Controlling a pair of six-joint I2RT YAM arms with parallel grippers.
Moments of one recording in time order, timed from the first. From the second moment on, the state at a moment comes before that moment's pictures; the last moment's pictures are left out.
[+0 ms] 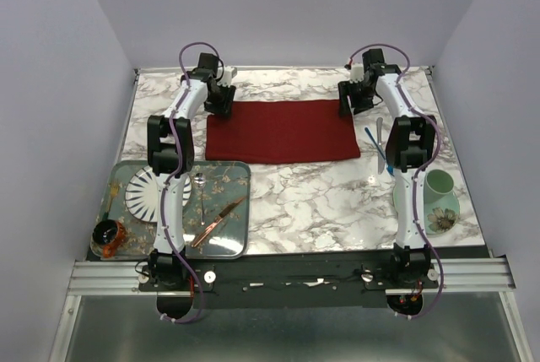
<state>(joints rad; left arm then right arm) -0.12 2.42 2.12 -0.76 0.21 0.12 0.08 2.54 2.33 -0.93 -0.30 -0.15</state>
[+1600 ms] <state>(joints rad) -0.23 2.55 2.40 -0.65 0.04 0.12 0.15 2.42 2.15 -1.25 -0.31 -0.39</state>
